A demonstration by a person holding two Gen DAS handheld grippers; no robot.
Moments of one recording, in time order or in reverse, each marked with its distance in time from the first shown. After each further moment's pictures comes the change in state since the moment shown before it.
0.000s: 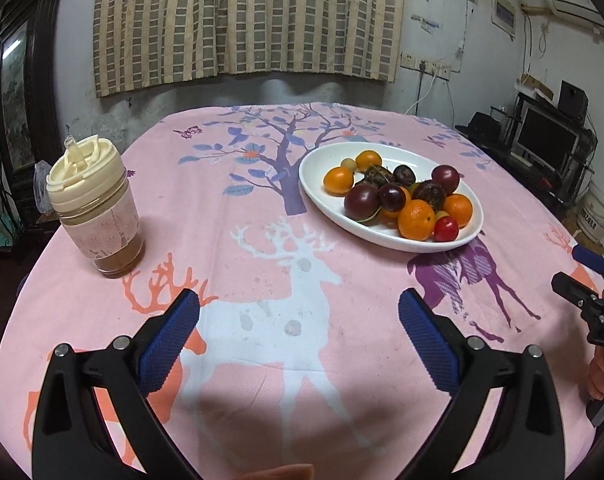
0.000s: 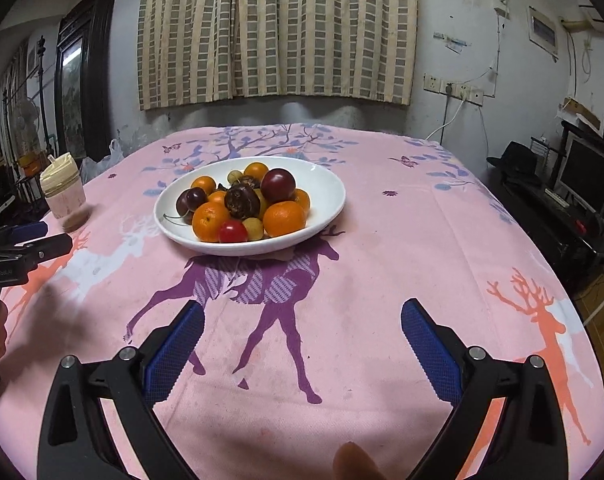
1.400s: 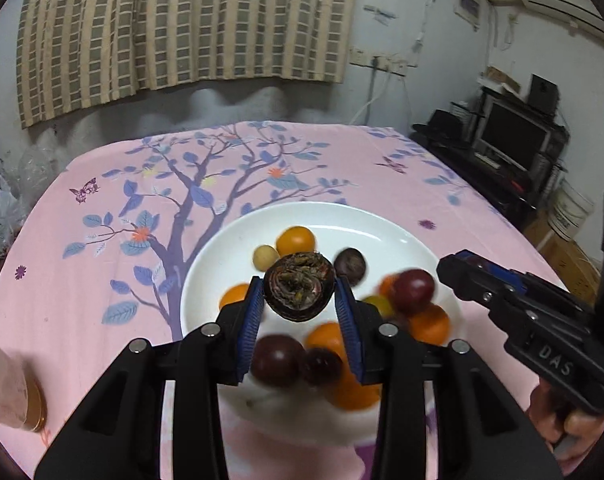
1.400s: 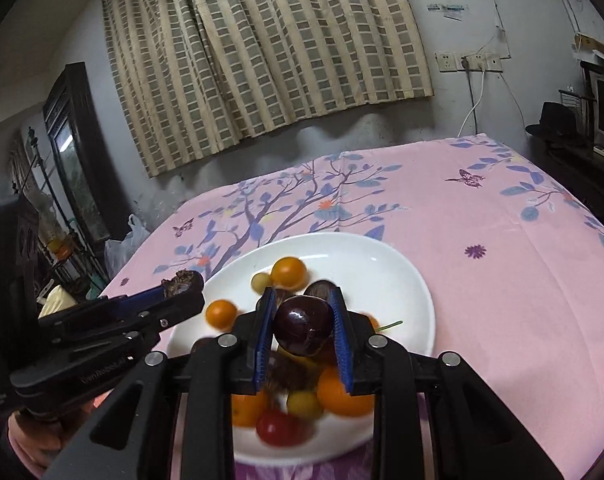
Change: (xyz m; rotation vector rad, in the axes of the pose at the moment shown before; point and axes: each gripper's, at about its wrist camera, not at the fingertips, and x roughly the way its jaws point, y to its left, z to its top) left arm 0.128 -0.068 0.133 0.065 0.021 -0.171; right arm 0.124 -0.001 0.114 0.259 -0.062 0.187
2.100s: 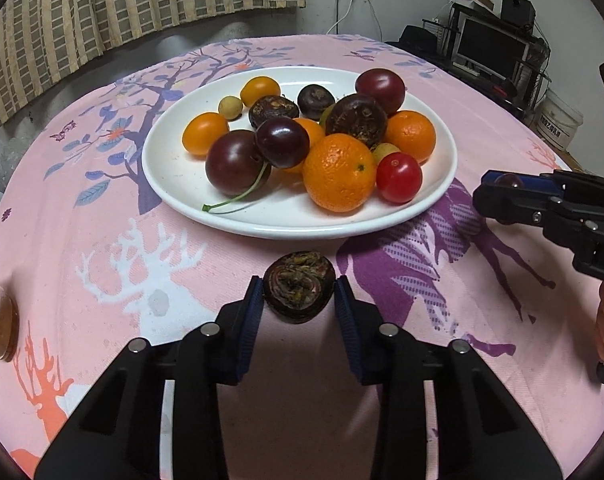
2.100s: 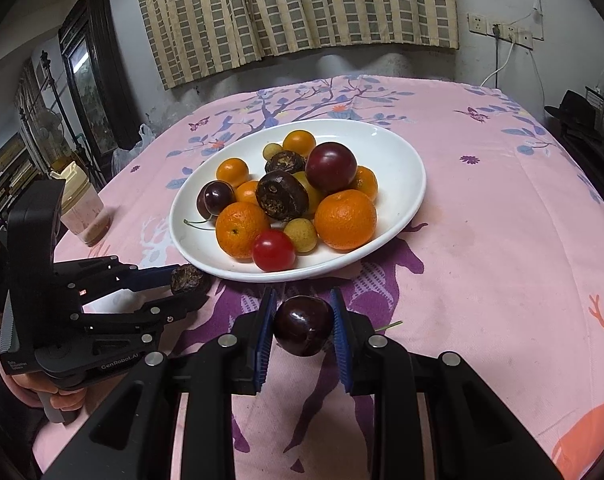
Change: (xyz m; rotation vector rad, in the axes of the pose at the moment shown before) left arm -0.006 -0.017 -0.113 0.170 0.210 -0.024; right arm -0.044 0.001 -0.075 -0.145 0.267 0.012
